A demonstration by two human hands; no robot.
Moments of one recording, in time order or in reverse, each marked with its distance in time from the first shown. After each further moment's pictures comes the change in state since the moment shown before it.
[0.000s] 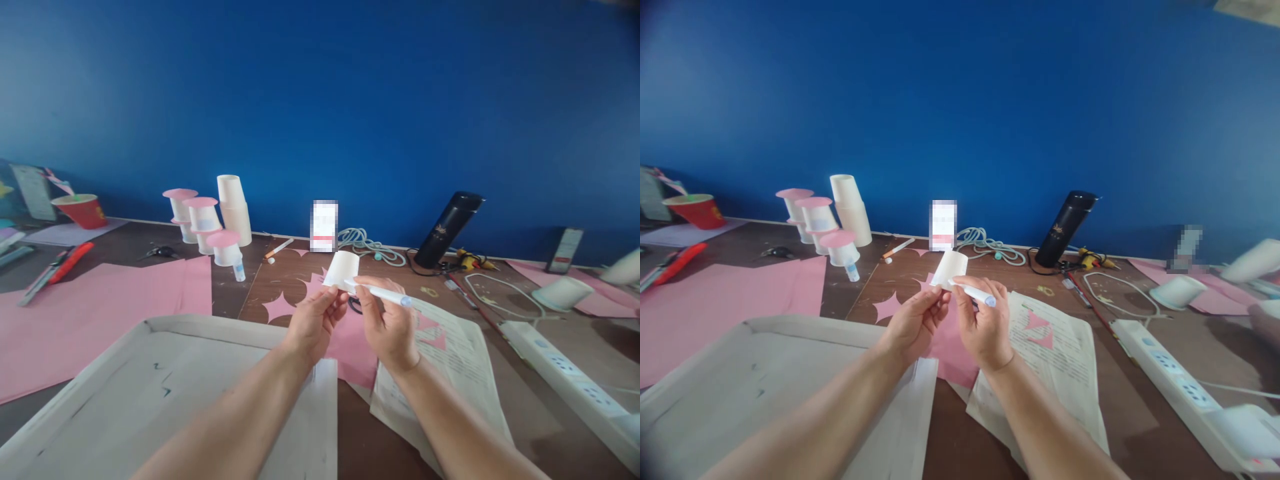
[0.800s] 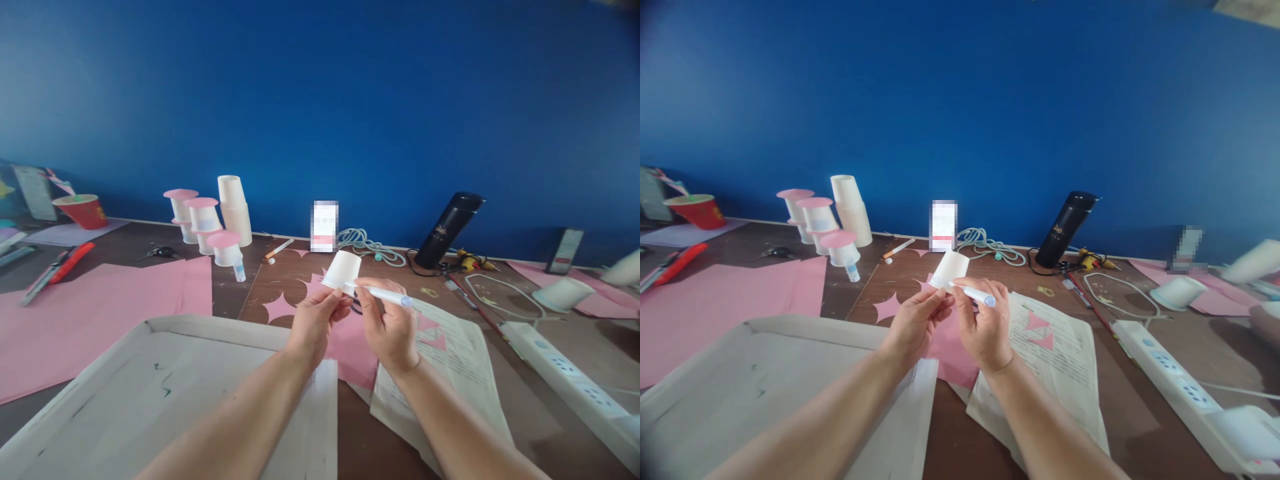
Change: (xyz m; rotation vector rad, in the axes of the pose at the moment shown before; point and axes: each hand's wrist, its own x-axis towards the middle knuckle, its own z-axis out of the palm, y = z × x) left_hand 0.005 -0.008 -0.005 0.185 -0.002 0.123; right_hand -0.001 -0.004 0.000 0.037 0.027 0.035
